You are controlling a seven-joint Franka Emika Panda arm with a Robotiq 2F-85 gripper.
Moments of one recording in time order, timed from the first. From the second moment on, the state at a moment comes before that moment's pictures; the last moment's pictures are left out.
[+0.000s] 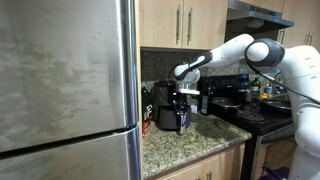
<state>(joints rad) 0.17 0.40 0.12 -1.69 0.22 1.82 0.24</state>
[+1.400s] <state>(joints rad) 0.19 0.46 0.12 -1.59 0.08 1.32 0.27</state>
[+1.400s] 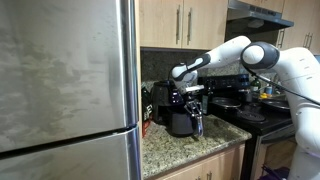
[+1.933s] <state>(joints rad) 0.19 0.50 0.11 -1.53 0.09 1.22 0.27</state>
